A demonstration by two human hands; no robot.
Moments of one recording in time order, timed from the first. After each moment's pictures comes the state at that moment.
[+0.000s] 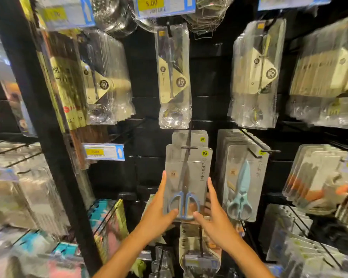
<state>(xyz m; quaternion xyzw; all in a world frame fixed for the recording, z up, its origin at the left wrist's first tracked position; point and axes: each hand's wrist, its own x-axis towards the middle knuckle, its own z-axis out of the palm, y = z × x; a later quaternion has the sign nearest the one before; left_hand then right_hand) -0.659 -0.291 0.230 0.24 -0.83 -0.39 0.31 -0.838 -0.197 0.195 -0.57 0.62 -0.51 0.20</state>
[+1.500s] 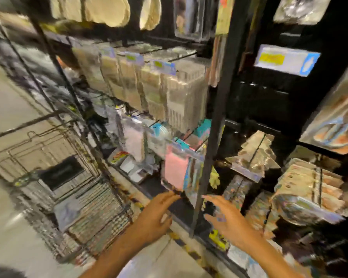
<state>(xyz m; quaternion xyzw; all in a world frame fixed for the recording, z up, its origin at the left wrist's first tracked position) -0.310 -0.156 0.043 0.49 -0.81 -0.21 0.23 -0.595 -0.171 0.057 -0.77 0.52 -0.16 0.35</state>
